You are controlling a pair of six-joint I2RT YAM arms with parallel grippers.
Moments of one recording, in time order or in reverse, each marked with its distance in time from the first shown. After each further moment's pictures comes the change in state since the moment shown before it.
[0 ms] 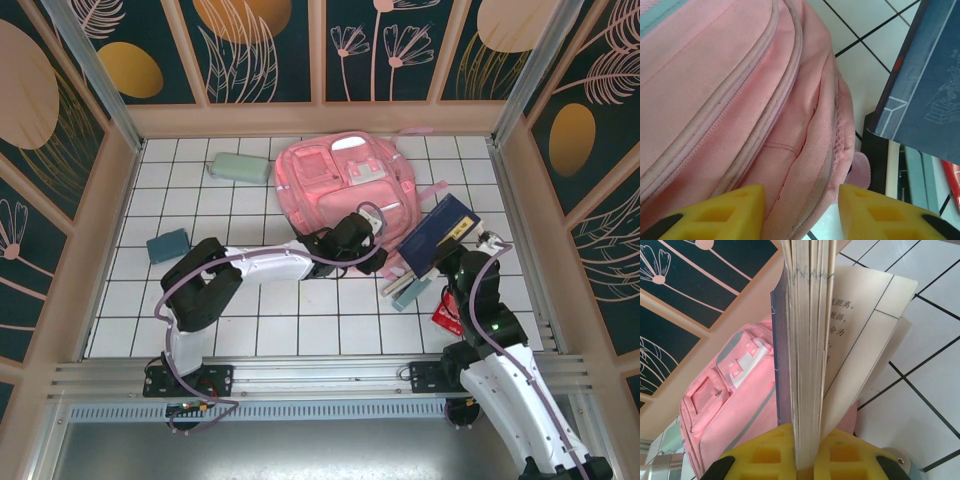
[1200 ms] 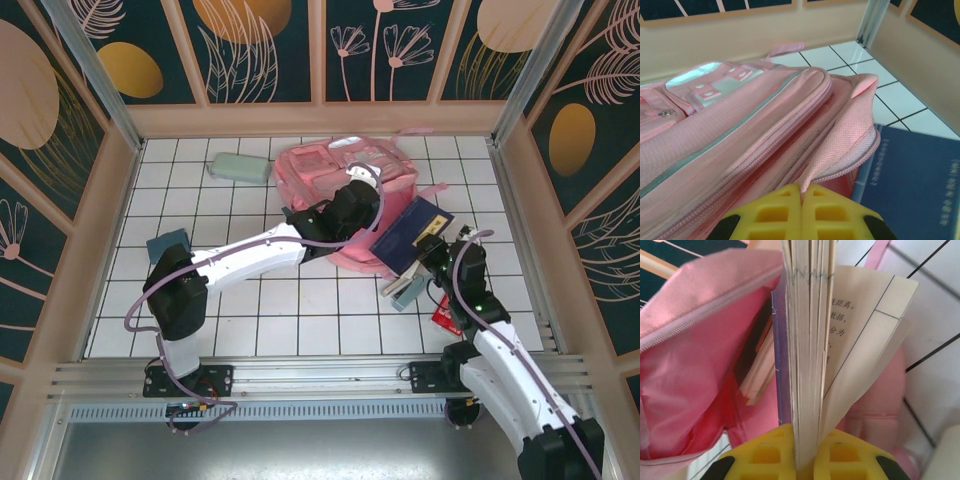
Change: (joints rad) left arm -0.014 -0.116 0.245 -0.125 -0.440 0.027; right arm -0.039 0.225 -0.087 0.296 -0.276 0.150
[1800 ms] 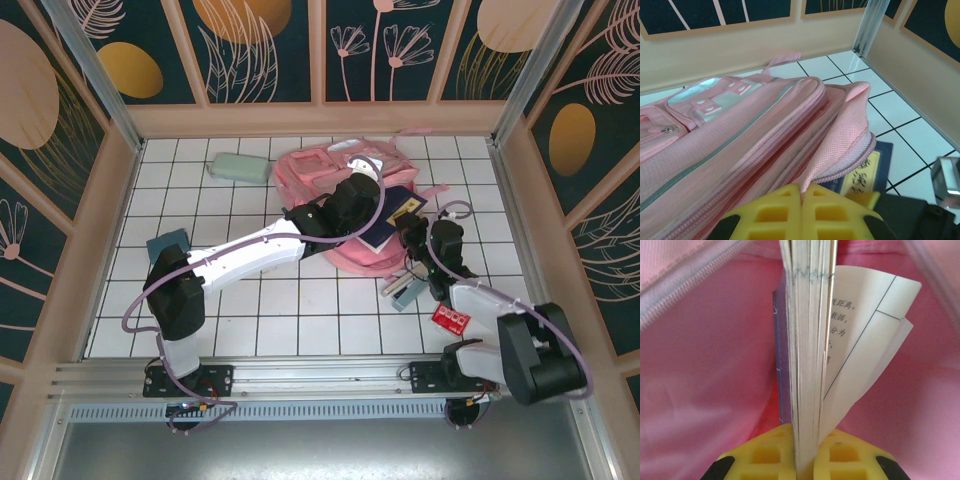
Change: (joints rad) left arm 0.000 0.000 0.063 -0.048 0.004 0.004; right arm -0.004 0.588 0.021 0.685 -0.171 0.329
